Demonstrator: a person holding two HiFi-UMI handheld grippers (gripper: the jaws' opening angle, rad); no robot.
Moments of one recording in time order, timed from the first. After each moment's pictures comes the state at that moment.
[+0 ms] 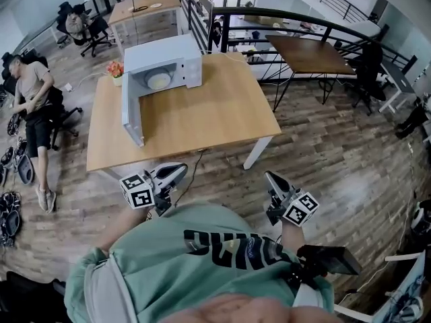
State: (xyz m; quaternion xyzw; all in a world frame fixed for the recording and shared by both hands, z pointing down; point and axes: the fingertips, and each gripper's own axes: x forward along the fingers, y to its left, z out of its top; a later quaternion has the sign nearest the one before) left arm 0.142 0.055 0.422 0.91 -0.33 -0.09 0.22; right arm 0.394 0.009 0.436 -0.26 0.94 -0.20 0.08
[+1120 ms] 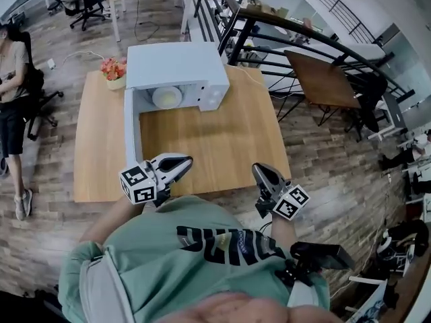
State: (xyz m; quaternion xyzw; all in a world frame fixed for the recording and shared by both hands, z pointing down) left arm -0.047 -0.187 0.424 0.92 -0.33 -0.11 0.18; right arm 0.140 -0.244 0.423 -0.22 0.96 -0.18 0.00
